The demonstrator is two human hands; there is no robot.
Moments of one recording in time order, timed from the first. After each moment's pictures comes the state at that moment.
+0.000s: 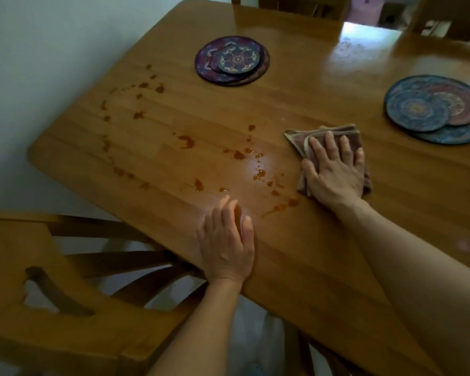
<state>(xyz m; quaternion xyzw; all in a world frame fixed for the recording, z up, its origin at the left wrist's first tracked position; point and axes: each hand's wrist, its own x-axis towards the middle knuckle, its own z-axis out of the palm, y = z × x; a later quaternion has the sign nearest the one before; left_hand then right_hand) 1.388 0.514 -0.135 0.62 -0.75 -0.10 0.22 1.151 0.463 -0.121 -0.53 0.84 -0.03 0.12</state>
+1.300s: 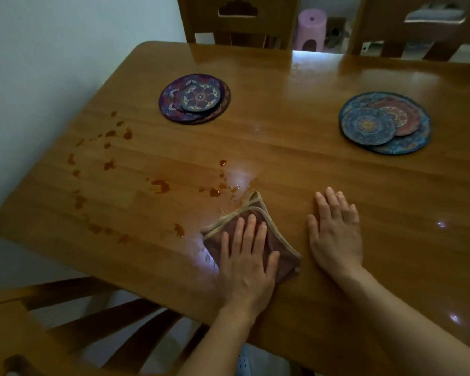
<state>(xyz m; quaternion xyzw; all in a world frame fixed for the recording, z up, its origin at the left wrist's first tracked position) 1.344 0.503 -0.133 0.47 -0.87 -0.13 0.07 1.165 0.539 -0.113 -0.43 0.88 -0.12 0.13</state>
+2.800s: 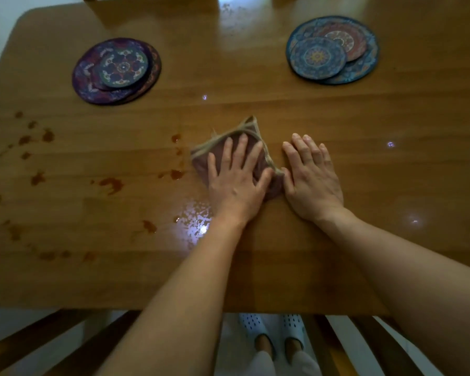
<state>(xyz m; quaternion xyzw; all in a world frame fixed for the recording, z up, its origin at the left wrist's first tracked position) 1.277 0.424 -0.127 0.34 -0.93 -0.10 -0.01 1.168 0.538 -0.124 -0.45 0.89 -0.10 0.07</state>
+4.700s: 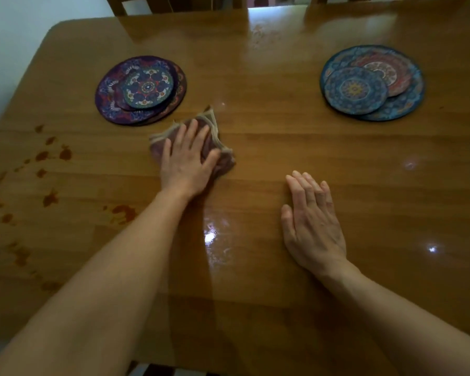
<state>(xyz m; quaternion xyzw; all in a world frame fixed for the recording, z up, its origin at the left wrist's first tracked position) 1.290 0.251 -0.128 0.42 -0.90 -0.09 -0.03 1.190 0.499 -0.125 -0.47 0.86 -0.19 0.10</state>
